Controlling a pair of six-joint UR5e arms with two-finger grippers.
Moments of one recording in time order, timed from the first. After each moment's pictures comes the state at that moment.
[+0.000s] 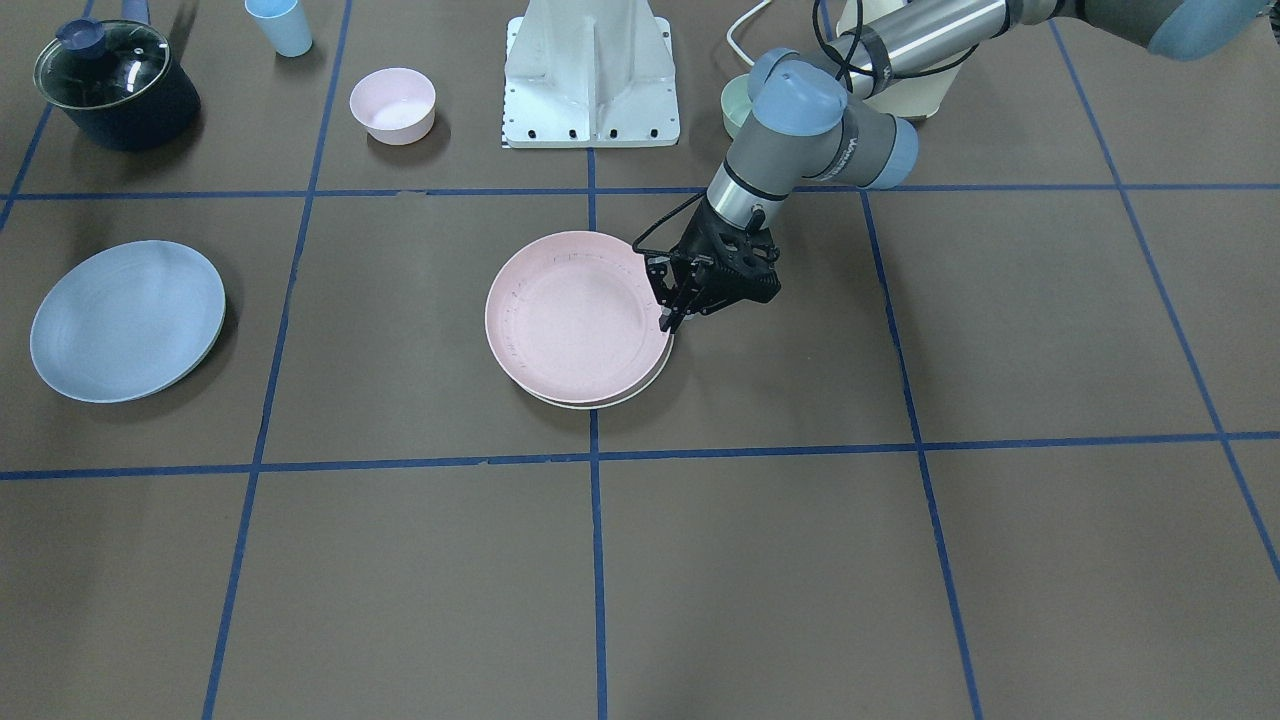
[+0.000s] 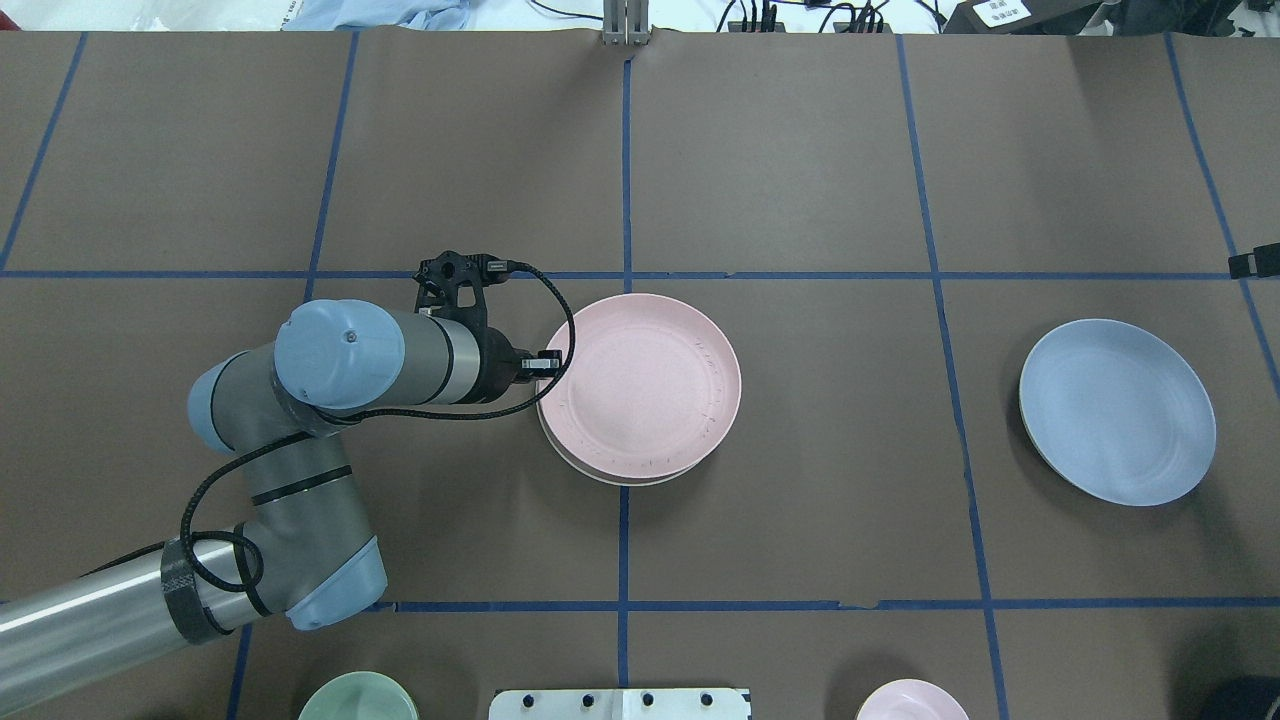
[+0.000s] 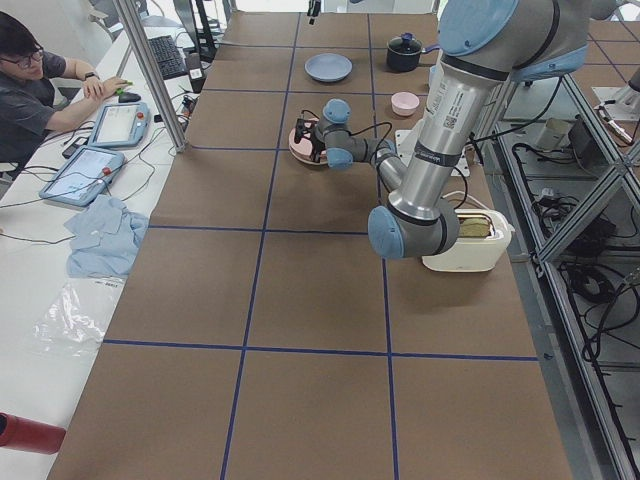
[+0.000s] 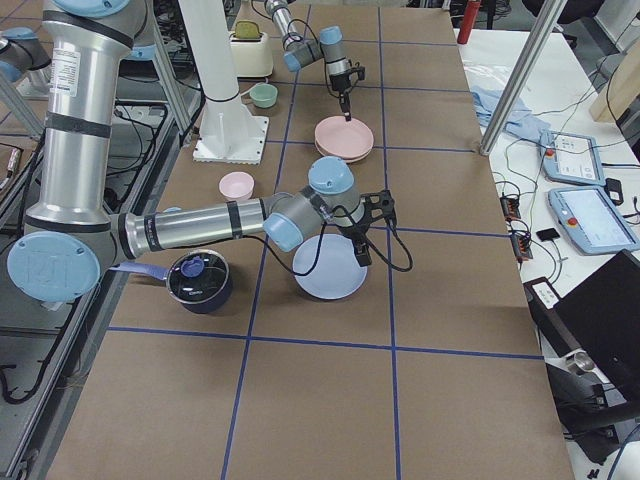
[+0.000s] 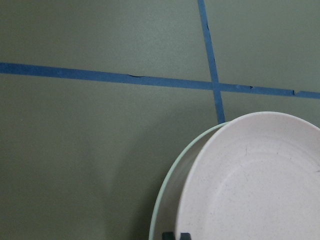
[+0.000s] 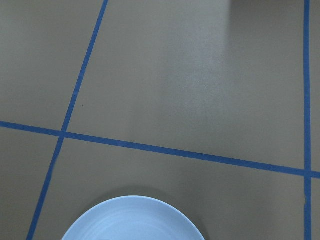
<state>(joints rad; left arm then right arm) -0.49 -2.08 -1.62 -2.21 -1.72 -1.30 1.28 -1.73 1.90 -1.02 2.23 0.53</state>
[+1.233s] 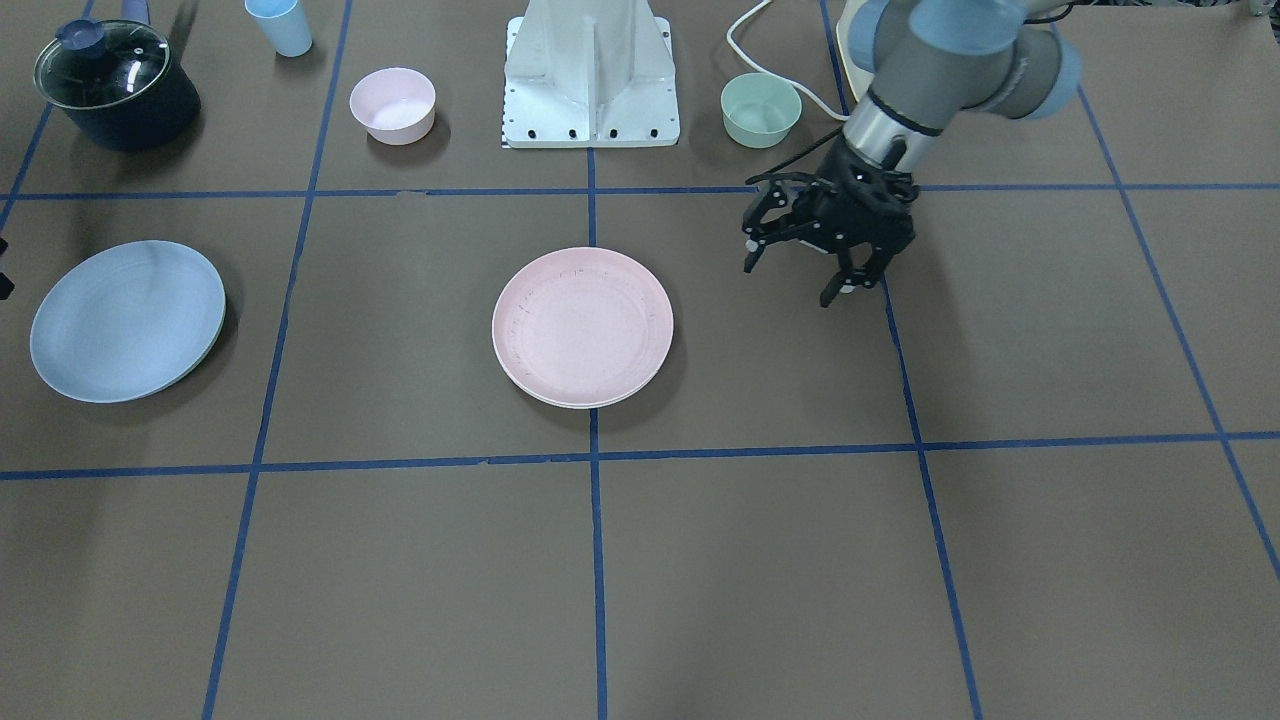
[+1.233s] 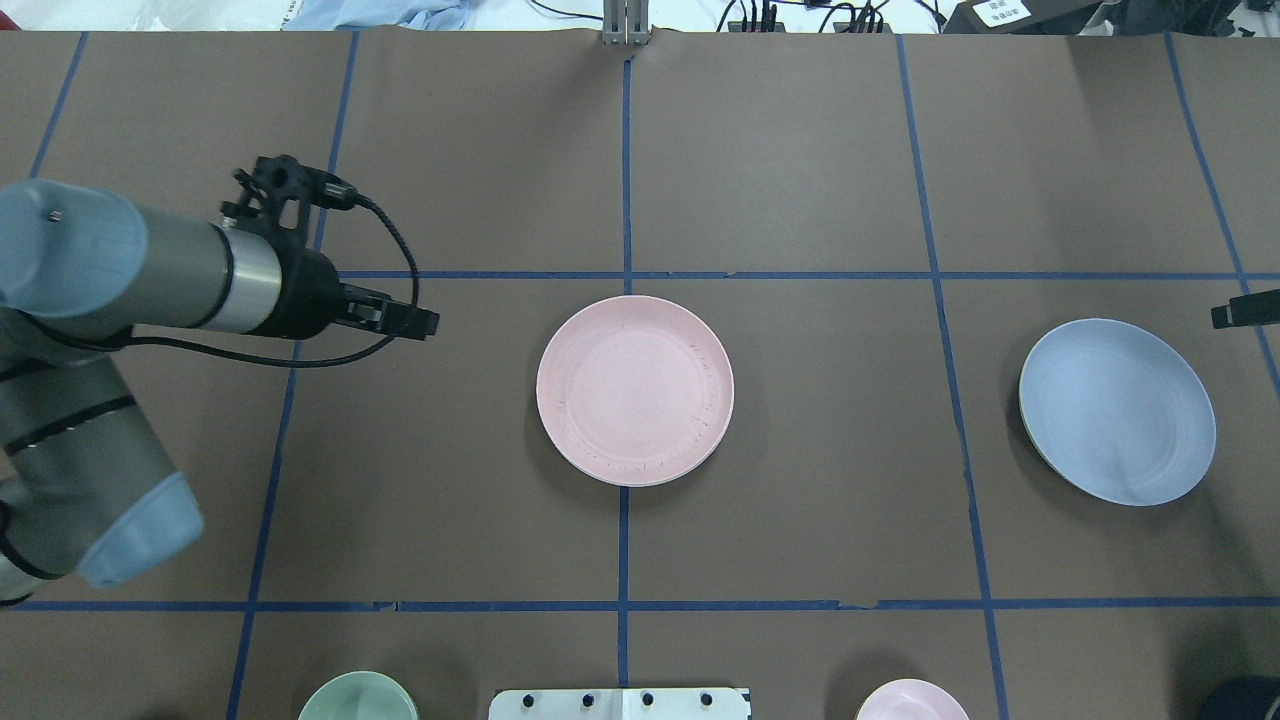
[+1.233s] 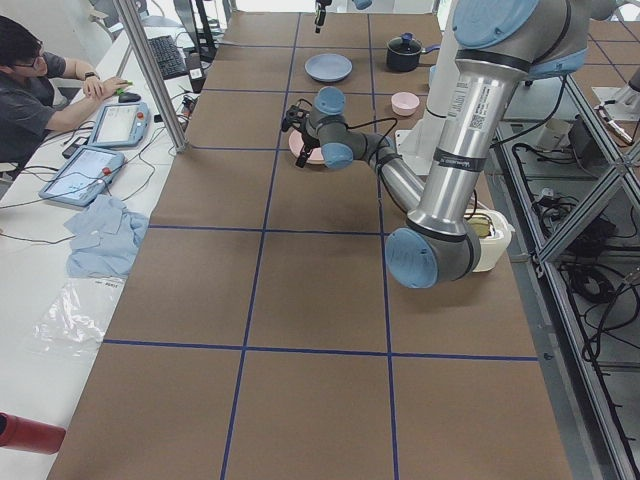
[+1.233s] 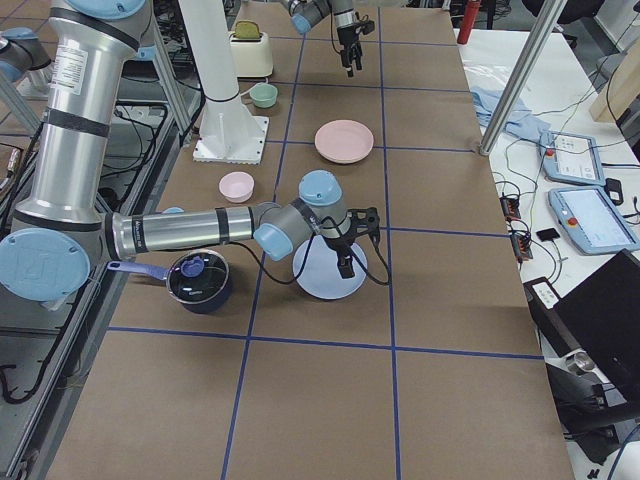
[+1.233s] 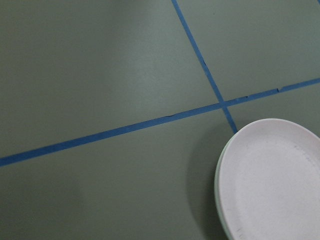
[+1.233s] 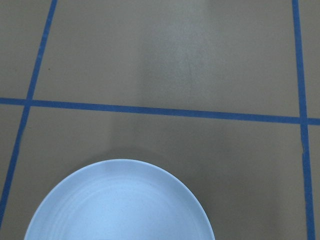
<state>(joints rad) -0.74 -1.82 -1.96 -2.06 -1.94 -0.81 1.16 -1.83 1.88 -0.93 2.14 0.67</state>
